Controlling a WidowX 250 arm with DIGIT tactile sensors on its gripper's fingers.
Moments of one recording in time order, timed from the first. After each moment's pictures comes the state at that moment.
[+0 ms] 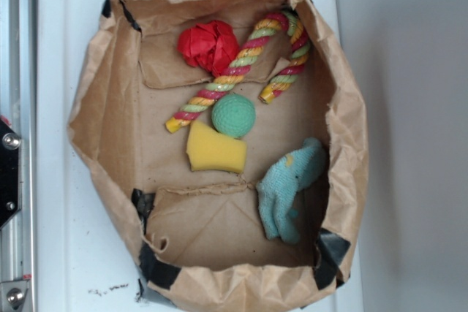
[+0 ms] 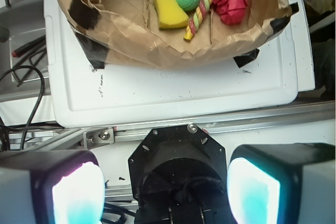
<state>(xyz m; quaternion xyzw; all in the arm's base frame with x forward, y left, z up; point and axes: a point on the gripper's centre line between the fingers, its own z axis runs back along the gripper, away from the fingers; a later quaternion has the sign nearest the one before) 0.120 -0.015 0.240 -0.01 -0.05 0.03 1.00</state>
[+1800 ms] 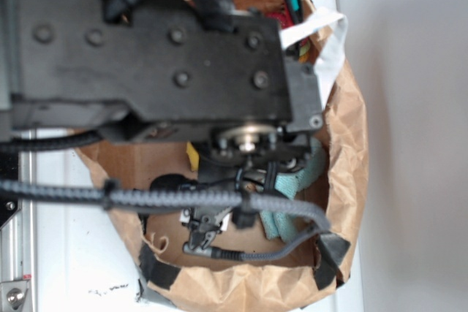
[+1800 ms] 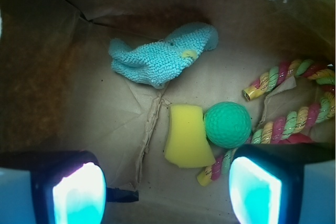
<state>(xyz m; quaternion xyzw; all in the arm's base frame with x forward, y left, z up) 0.277 0.001 0.137 -0.02 -0.08 -0.12 0.99</state>
